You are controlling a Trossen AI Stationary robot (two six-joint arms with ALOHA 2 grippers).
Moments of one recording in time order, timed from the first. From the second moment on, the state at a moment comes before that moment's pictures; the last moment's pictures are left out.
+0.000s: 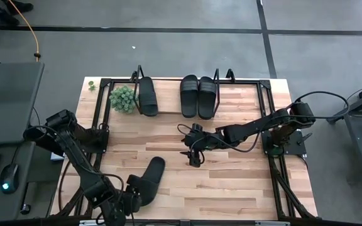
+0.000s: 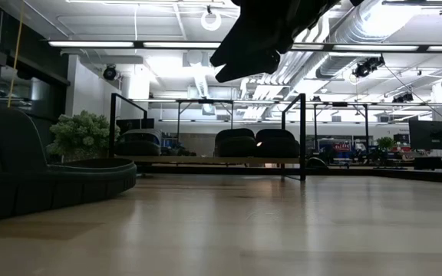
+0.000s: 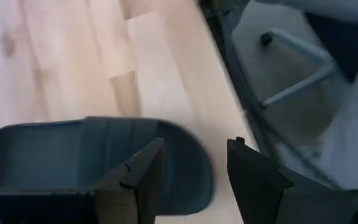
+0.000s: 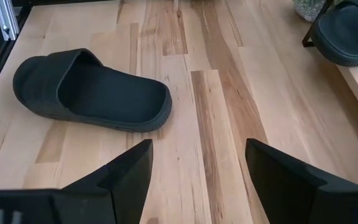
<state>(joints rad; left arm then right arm) -0.86 1.67 1.24 -0.70 -0.36 -0.54 0.22 1.67 1.13 -0.11 0.20 0.20</state>
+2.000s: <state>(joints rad) -0.88 1.67 1.25 -0.33 -0.47 -0.40 0.22 1.67 1.13 -0.17 0.20 0.20</state>
